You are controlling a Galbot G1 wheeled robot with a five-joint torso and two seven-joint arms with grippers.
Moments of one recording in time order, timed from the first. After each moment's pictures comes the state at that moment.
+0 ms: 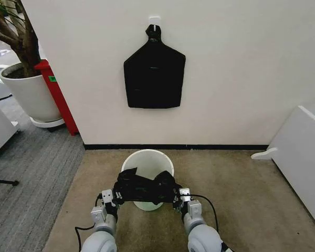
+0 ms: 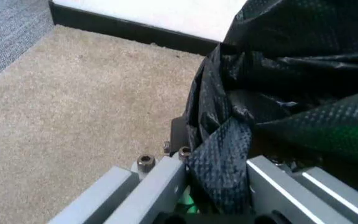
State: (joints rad) left arm 1.44 -1.16 -0.19 -1.84 -0.58 0.02 -0.45; right arm -1.30 1.22 -0.06 1.82 0.40 -0.32 0.45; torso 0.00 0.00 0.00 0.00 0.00
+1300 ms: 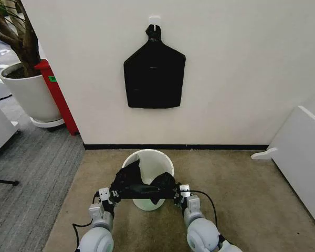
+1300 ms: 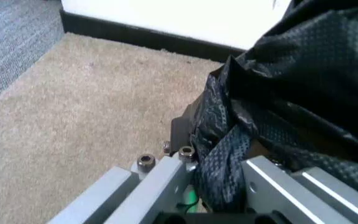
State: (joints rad) left arm 1.41 -1.14 -0.21 -1.81 -0.58 0.01 -0.45; right arm -1.23 1.22 -0.04 1.77 0.40 -0.32 0.45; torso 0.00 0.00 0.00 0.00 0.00
